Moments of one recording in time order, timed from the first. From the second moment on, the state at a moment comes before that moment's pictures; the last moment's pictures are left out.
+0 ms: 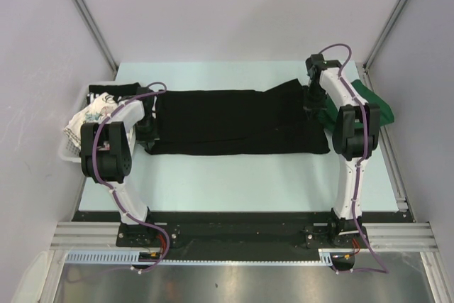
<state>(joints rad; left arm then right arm) 0.03 1.84 1.26 -0.86 -0.22 -0.16 0.11 2.19 1.92 -1.13 0.09 0.23</state>
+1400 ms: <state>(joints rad) 0.04 1.84 1.26 -0.86 -0.21 -0.16 0.11 2.21 1.85 -1.18 0.08 0.22</state>
